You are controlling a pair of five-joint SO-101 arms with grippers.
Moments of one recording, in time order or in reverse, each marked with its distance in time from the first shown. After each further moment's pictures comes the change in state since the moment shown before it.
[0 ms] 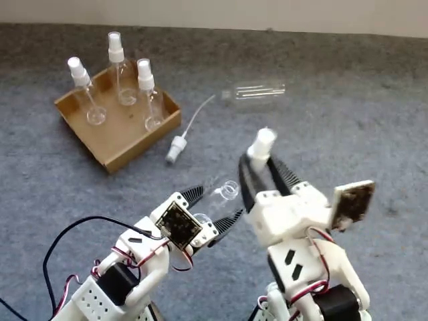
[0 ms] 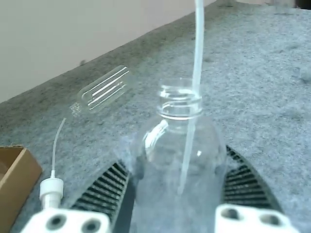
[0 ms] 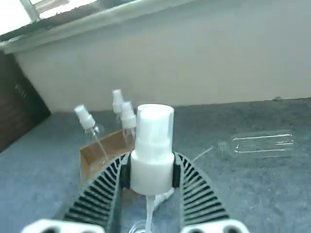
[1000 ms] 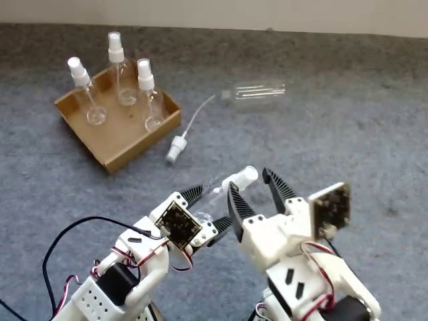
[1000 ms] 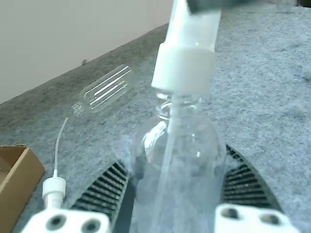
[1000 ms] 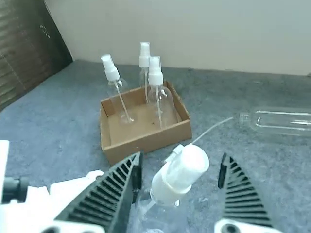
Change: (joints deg) left arm -0.7 0.0 0.0 0.0 0.0; right arm -6.4 0.1 -8.0 13.3 2.9
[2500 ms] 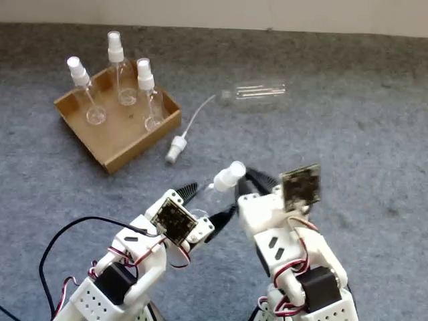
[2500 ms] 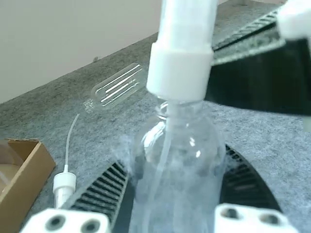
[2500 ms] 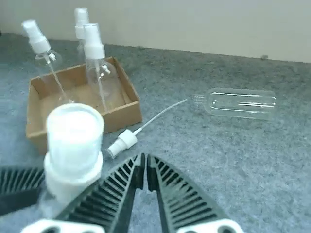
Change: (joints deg) left arm -0.2 0.0 0.0 0.0 0.3; right arm 8.0 -0.1 21.5 -15.5 11.2
